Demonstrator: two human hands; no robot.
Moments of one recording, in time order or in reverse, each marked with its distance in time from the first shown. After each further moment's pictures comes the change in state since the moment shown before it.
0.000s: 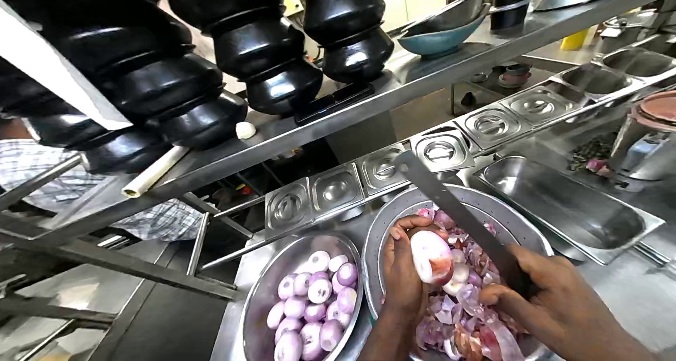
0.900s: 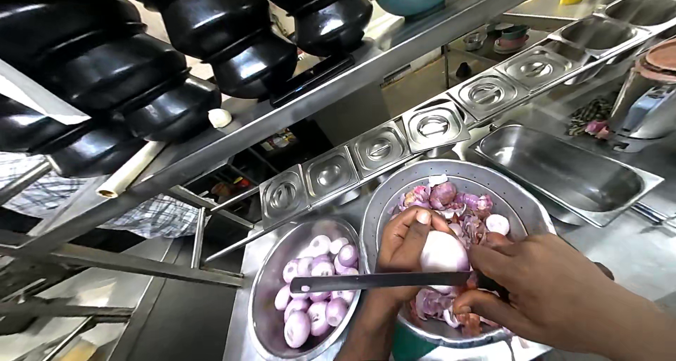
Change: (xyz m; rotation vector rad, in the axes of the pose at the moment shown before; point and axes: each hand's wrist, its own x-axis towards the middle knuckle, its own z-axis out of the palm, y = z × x) left_hand -0.001 0.030 -0.007 0.429 -0.331 -0.063; right_hand 0.010 -0.024 -0.003 -0.353 -0.202 -0.343
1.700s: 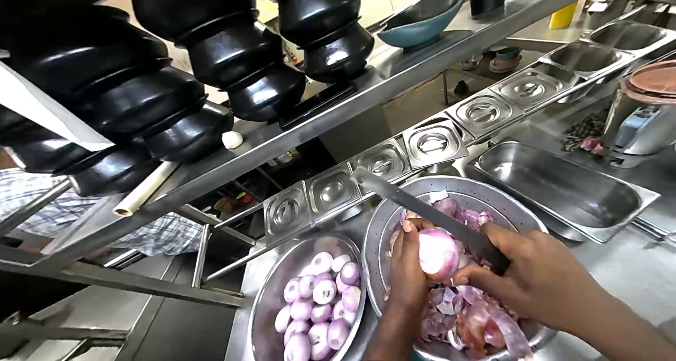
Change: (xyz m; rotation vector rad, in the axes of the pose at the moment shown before) left_hand 0.004 -0.025 0.018 -0.230 0.296 -0.222; right_hand -0.001 0.017 0.013 0.056 0.096 0.397
